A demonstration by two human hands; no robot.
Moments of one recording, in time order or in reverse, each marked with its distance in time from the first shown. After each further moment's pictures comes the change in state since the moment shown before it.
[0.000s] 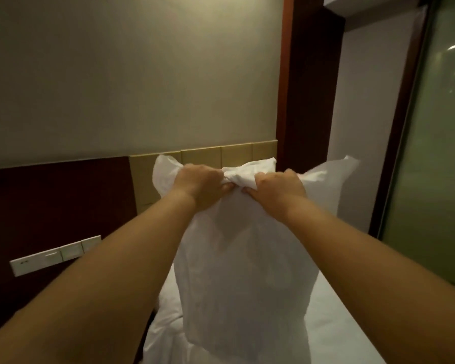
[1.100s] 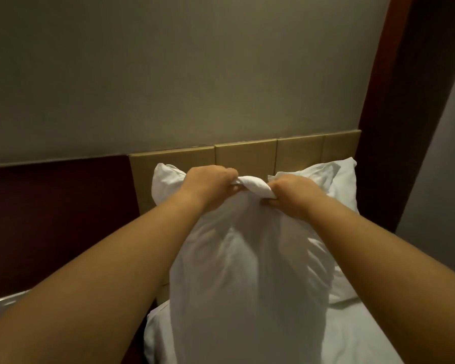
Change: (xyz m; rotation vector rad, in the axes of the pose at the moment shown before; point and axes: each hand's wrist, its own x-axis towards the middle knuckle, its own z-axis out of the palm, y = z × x) left_hand 0.299 -0.244 0.324 0.001 -0.112 -0.052; right_hand 0.415 -0.026 0.340 0.156 -0.288 -0.236
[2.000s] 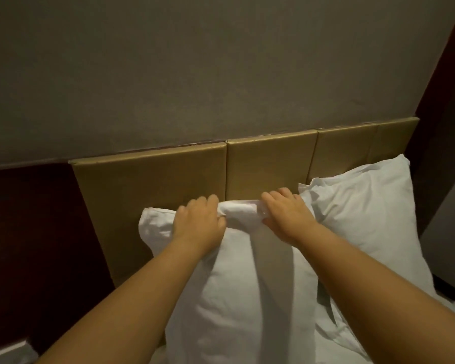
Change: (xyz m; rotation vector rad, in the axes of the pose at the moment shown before) left_hand 0.127 -0.108 0.250 -0.214 -0.079 -0.346; right_hand 0.233 0.021 0.187 0.046 0.013 0.021
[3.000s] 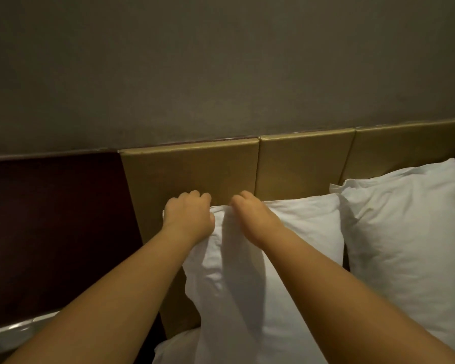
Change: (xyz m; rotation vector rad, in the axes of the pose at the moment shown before) left_hand -0.013 -0.037 -0.032 0.216 -0.107 -0.047; right_hand 0.012 -0.087 -0.009 0.404 -0.051 -0.059
